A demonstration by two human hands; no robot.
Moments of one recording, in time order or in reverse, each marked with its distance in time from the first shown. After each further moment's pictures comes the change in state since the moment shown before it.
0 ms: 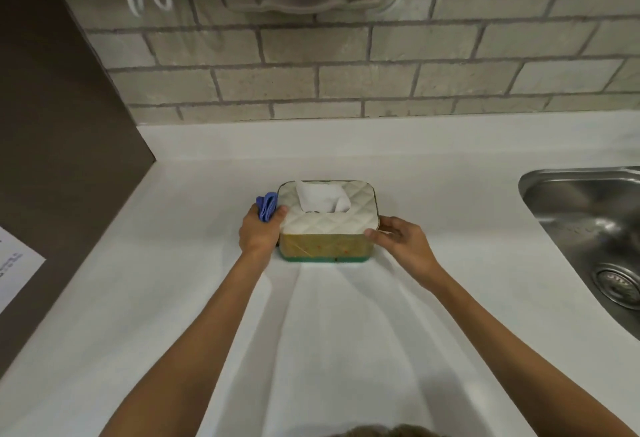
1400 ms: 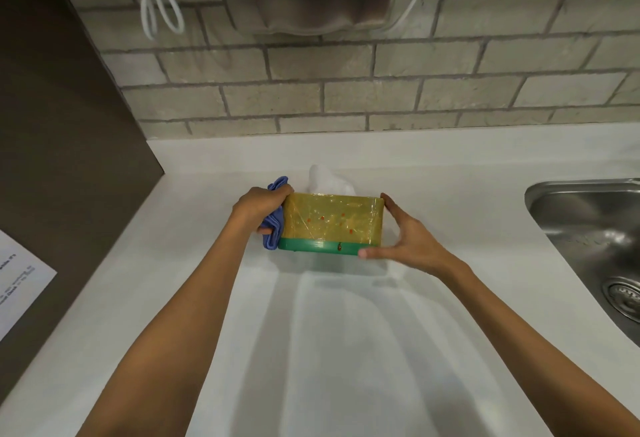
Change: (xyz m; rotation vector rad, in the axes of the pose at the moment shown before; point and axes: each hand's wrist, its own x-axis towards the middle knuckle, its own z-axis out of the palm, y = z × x) left_hand 0.046 0.062 -0.017 0.322 -0.233 -0.130; right_hand 0.017 -0.035 -0.011 -0.429 -0.215 -0.074
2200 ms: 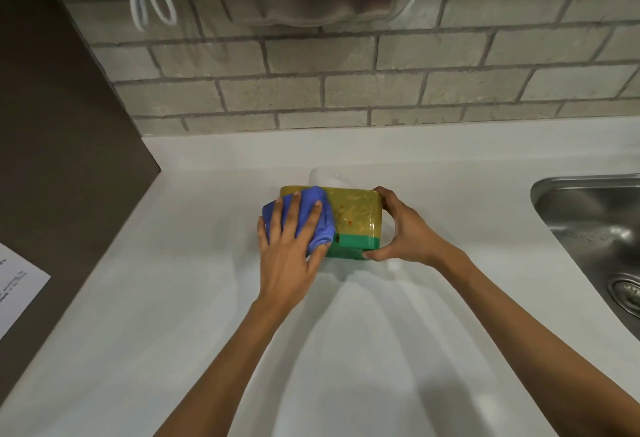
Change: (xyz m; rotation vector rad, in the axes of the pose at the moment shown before) left_hand -0.057 -0.069 0.059 0.644 0.401 0.871; right_hand 0.023 -0.001 0.001 -0.085 -0.009 -0.167
